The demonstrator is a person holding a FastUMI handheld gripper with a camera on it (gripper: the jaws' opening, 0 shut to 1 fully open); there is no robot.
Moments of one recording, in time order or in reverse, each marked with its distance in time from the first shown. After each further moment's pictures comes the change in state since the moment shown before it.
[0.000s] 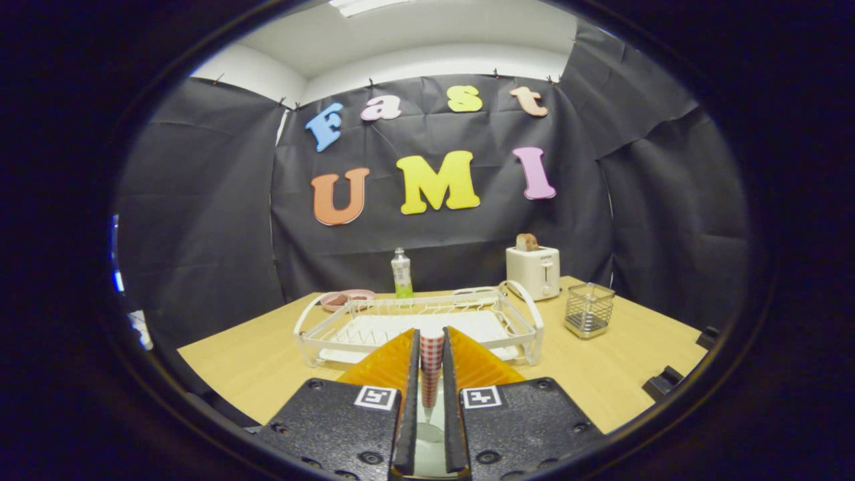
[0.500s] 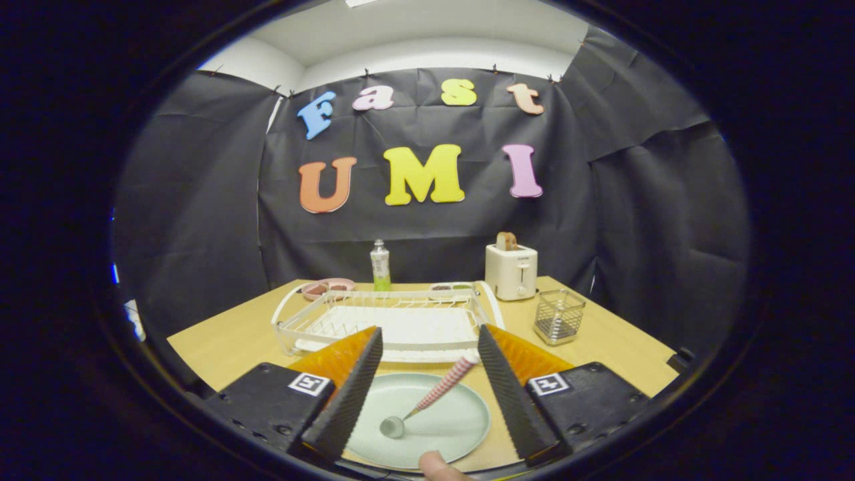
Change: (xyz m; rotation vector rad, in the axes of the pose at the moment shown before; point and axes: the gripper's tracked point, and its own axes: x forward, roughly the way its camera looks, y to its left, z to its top) arm -0.016 -0.046 0.024 -0.039 0.034 -0.062
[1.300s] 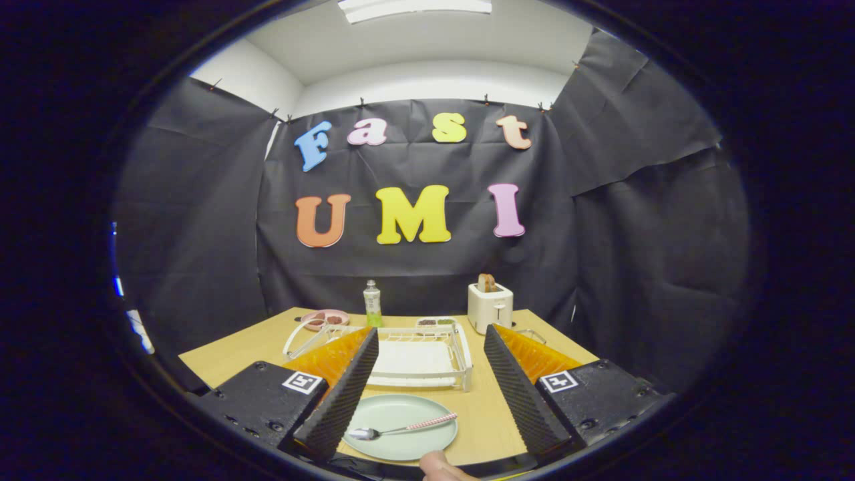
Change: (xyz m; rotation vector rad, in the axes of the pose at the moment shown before) arm -0.079 -0.032 0.079 0.021 -0.088 -0.037
